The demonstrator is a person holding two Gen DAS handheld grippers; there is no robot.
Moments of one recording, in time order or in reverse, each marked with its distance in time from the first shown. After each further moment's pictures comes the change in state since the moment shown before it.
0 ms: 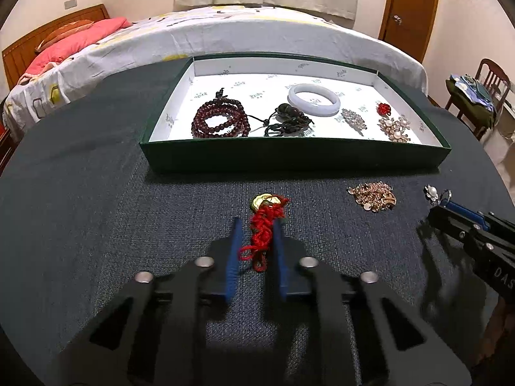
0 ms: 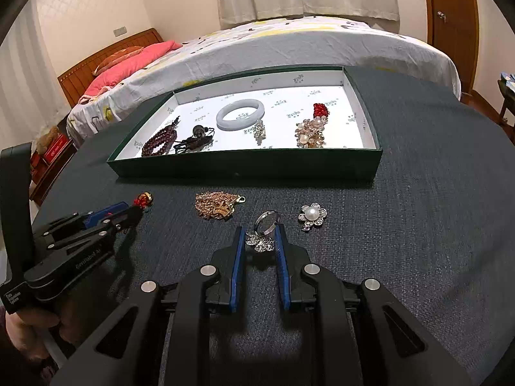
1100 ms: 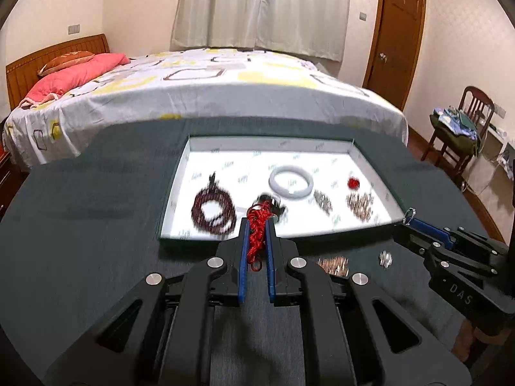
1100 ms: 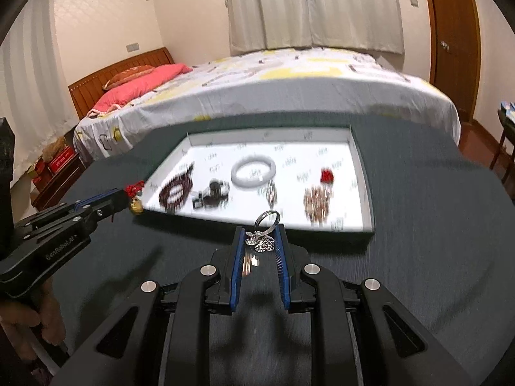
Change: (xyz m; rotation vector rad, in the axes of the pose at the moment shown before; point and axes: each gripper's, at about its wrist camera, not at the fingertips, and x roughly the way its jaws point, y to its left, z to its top) left arm -0.059 -0.007 0.060 -0.007 -0.198 -0.052; right arm -0.030 0.017 0.055 -0.072 -0.151 -0.005
